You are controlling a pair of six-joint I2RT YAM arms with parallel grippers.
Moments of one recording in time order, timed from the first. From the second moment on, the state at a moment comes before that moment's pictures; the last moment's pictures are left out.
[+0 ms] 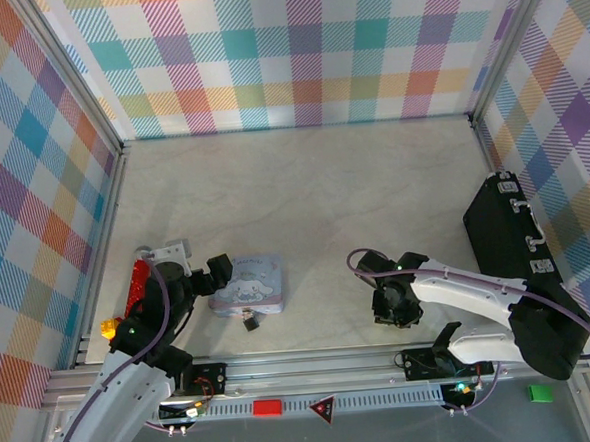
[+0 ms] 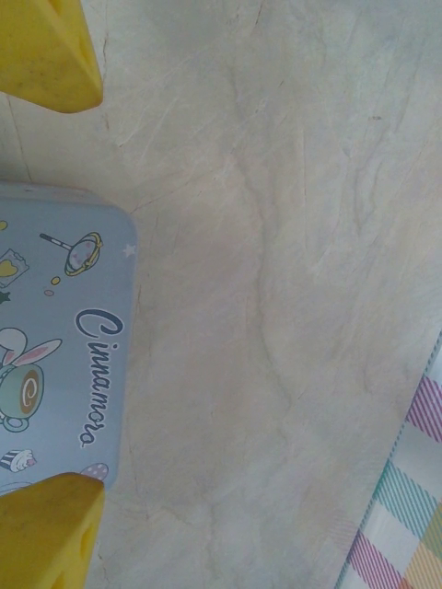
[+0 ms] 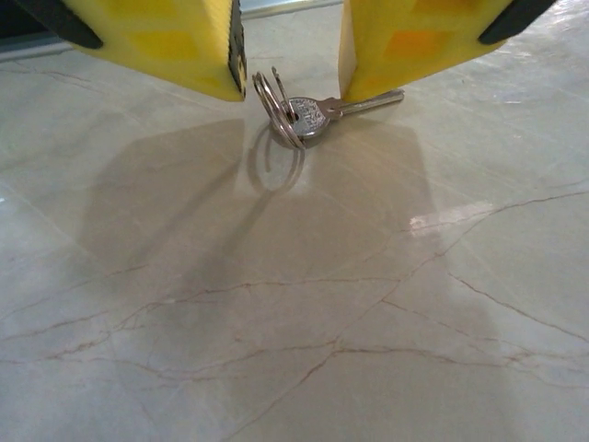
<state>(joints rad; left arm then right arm) -0.43 0.45 0.41 -0.47 -0.17 -0.52 0.83 1.22 0.60 -0.97 -0.02 1.05</state>
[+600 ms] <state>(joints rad) -0.43 0.45 0.41 -0.47 -0.17 -0.52 0.83 1.26 0.59 -0.91 -0.01 1.05</state>
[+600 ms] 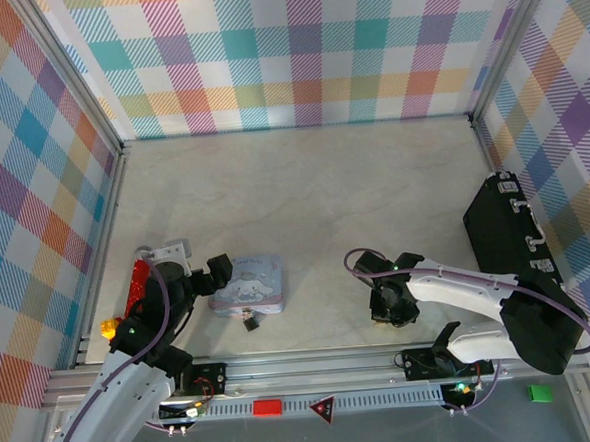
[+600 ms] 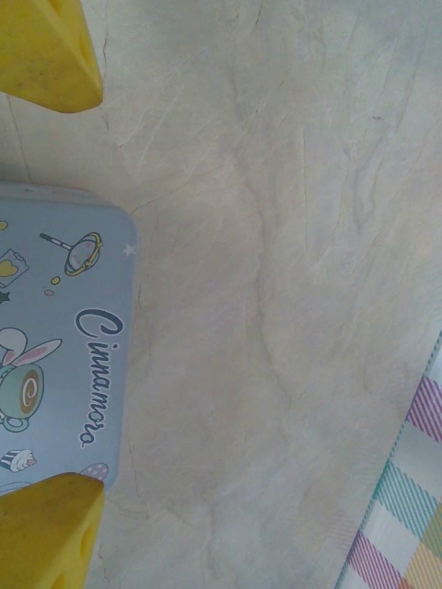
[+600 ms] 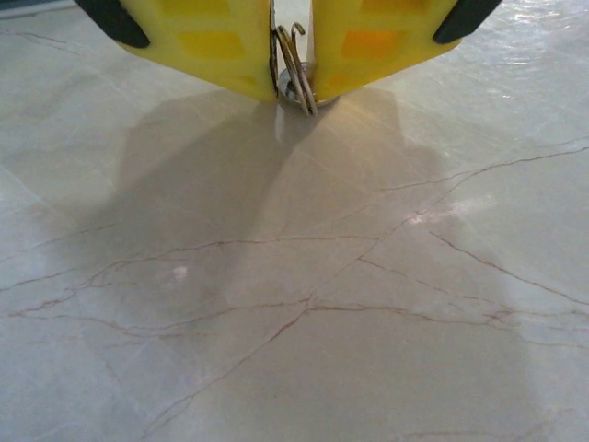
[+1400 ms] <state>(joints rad) -0.43 0.48 0.41 -0.44 -0.17 -0.52 0.83 1.09 0.52 -0.73 0.00 1.16</state>
